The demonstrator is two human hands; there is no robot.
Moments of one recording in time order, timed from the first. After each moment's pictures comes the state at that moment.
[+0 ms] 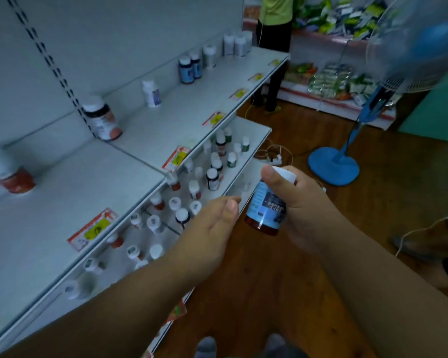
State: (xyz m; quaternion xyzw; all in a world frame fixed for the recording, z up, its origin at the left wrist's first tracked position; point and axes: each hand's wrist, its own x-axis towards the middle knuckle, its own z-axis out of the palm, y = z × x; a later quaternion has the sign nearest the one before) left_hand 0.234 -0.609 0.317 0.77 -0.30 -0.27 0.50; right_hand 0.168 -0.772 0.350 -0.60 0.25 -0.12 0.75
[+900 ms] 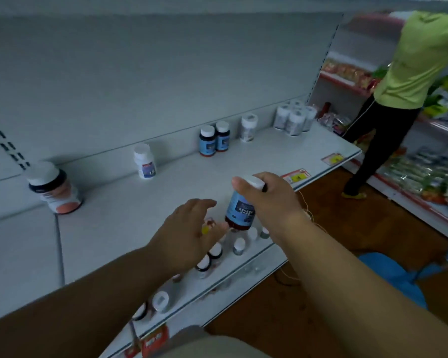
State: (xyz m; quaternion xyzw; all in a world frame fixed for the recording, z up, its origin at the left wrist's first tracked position) left_hand 0.526 -0.836 0.304 0.93 -0.20 -0.07 0.29; right_hand 0.530 -1.027 0.353 -0.81 0.13 -0.02 0.58
